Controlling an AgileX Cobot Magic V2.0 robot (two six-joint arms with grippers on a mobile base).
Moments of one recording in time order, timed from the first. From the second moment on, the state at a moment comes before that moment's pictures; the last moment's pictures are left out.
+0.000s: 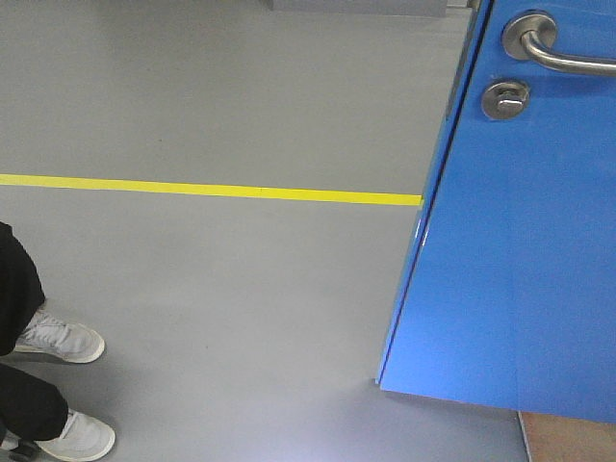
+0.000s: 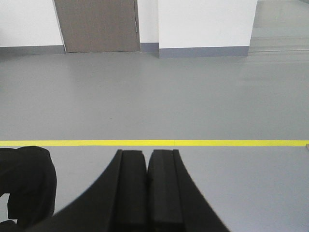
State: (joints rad) left arm 0.00 -0.01 0.03 0.07 0.28 -0.02; right arm -0.14 -0.02 -0.11 0.45 0.27 -0.40
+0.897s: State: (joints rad) left arm 0.00 -0.01 0.03 0.07 0.28 -0.02; right arm -0.13 -0.02 0.03 -0.01 0.19 0.13
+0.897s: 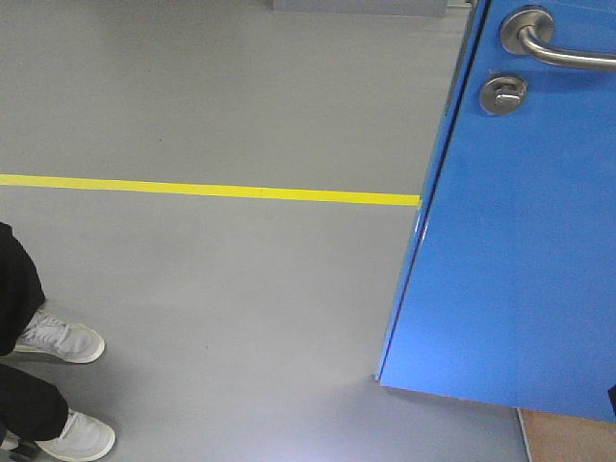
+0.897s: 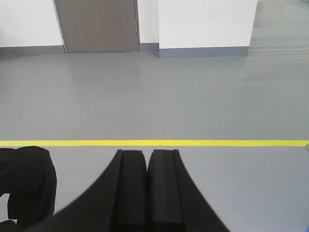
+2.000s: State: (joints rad) left arm 0.00 -0.01 0.03 0.07 0.28 -0.02; right arm -0.02 -0.02 0.03 -0.08 0.18 0.12
